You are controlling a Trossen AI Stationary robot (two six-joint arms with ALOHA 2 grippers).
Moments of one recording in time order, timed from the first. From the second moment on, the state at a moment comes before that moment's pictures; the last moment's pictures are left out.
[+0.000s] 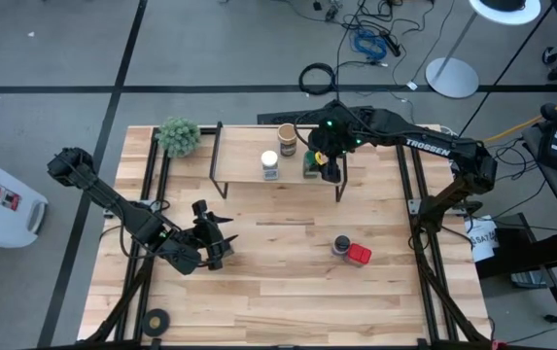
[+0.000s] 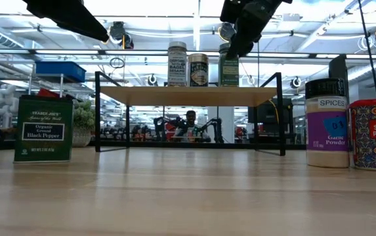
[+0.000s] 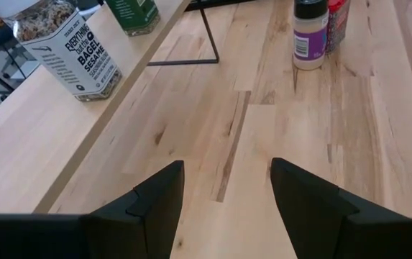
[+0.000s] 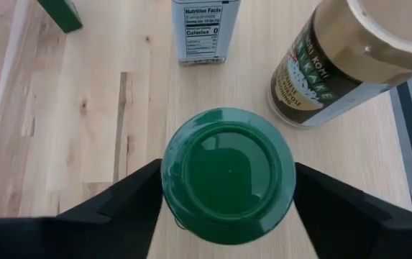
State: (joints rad) left arm -0.61 1.18 0.79 -0.43 -0.85 -0.38; right arm -0.41 1.54 1.49 -0.91 -0.19 -0.32
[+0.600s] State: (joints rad) left arm -0.61 1.18 0.79 -0.43 -0.87 -0.38; right arm -0.41 1.54 1.49 -0.90 -0.19 -0.26
